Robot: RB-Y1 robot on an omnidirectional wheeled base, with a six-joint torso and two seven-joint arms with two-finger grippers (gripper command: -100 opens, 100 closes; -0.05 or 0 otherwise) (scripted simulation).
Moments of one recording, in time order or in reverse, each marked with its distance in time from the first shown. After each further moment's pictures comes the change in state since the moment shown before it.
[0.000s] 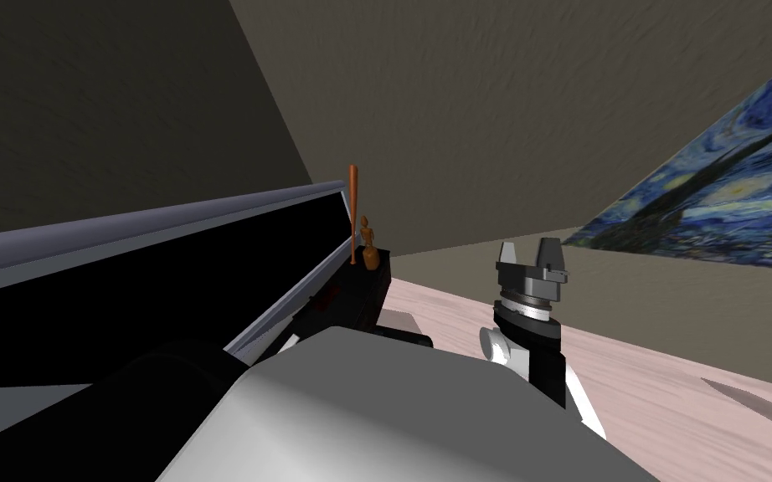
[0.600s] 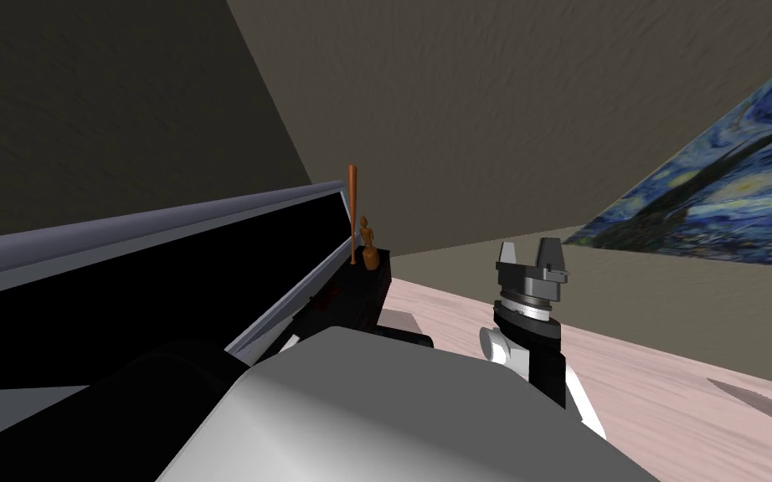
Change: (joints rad) left arm 0.000 0.002 0.002 -0.001 0.001 0.000 0.002; right arm 0.000 0.000 0.000 0.000 0.000 0.000 0.000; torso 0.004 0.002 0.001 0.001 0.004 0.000
